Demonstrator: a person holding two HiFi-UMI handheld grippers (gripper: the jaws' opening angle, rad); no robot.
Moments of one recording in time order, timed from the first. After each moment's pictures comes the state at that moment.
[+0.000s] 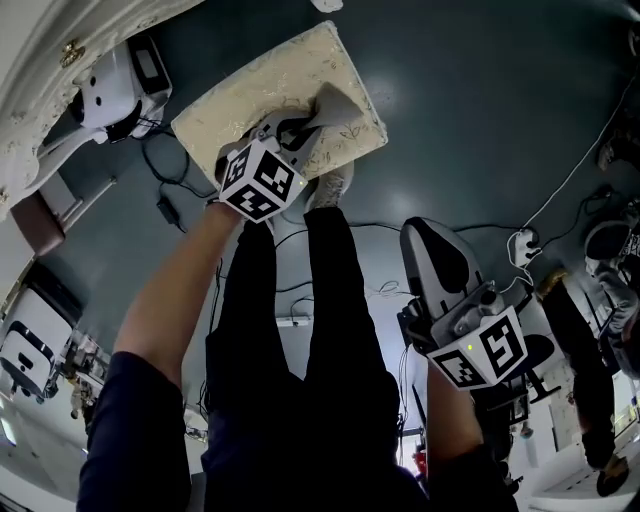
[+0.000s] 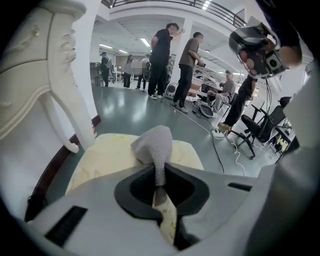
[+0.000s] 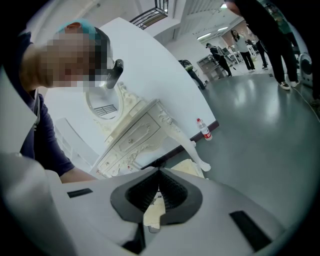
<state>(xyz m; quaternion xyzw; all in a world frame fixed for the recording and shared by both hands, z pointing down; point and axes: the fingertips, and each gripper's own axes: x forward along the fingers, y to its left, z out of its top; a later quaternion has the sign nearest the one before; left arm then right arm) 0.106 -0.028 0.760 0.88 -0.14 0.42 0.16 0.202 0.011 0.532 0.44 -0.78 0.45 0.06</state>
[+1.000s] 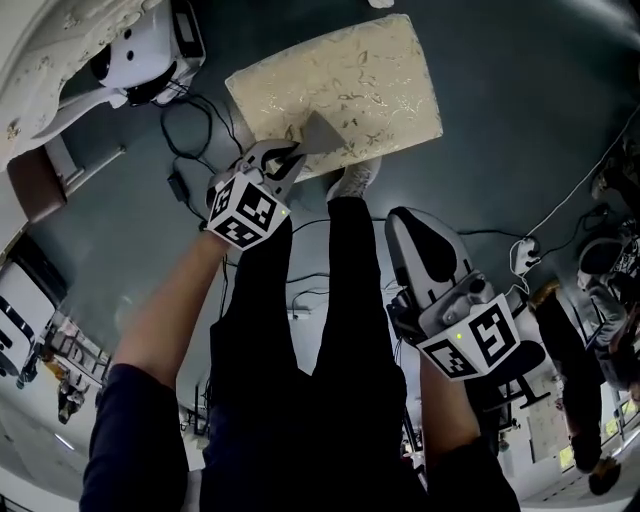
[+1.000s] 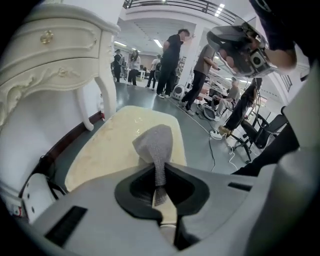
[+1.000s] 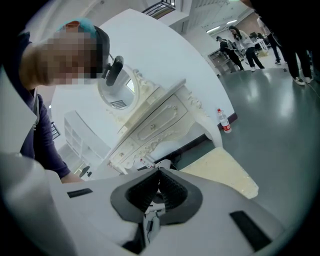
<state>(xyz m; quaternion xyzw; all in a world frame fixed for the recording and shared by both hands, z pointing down) -0.037 0.063 0.738 0.87 -0.19 0.41 0.21 0.071 0.037 0.521 0.38 -0.81 0.45 0.07</state>
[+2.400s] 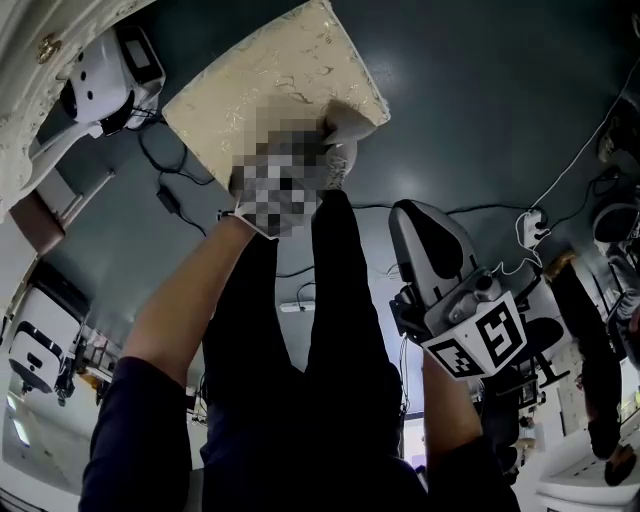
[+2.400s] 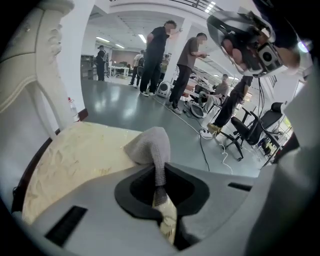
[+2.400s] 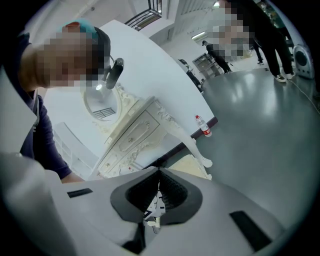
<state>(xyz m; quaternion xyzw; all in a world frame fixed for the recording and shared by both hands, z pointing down) 0.126 0.045 0.765 0.88 -0.10 0.42 0.20 0.187 0.022 0.546 0.44 -0.77 0.47 0.04</state>
